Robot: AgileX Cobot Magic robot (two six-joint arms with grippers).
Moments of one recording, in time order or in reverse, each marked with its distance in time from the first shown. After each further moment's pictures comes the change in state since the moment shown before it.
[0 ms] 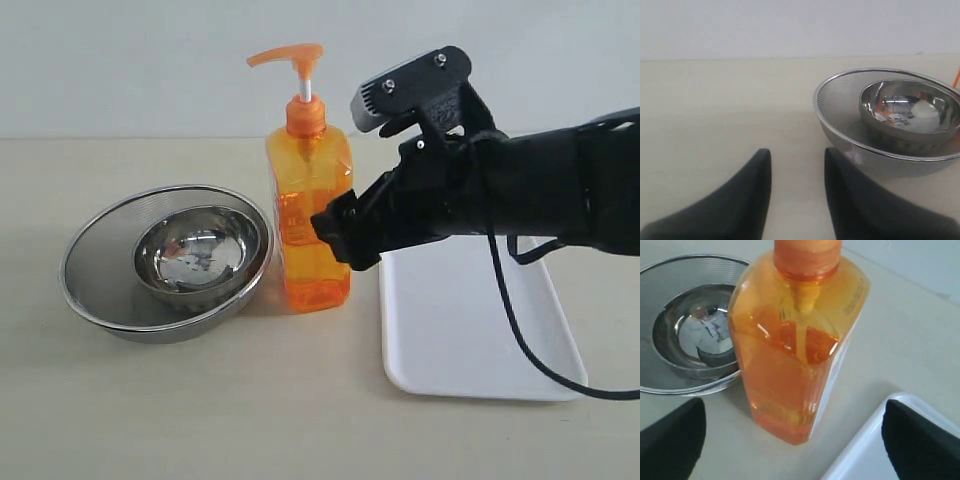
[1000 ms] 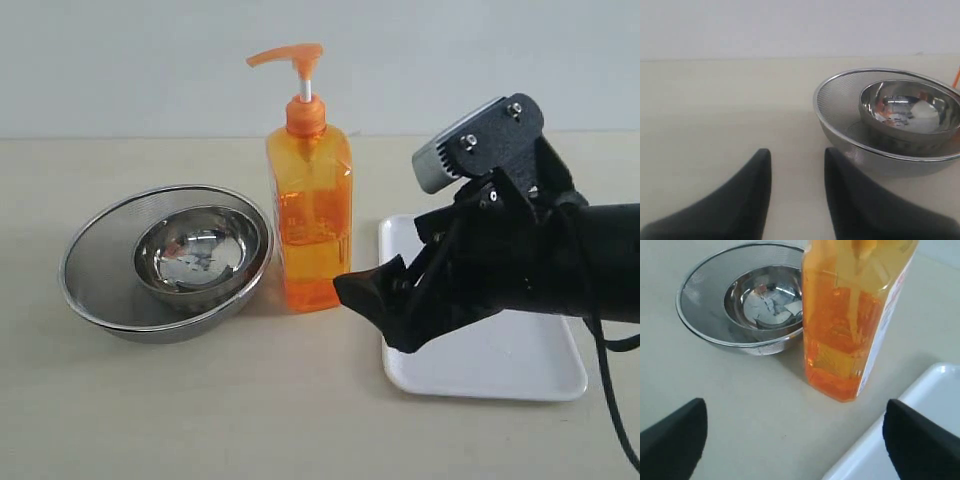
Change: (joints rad) left arm 0.000 0.000 0.000 0.000 0.000 0.000; right arm 0.000 -0.235 0.230 0.001 0.134 0.024
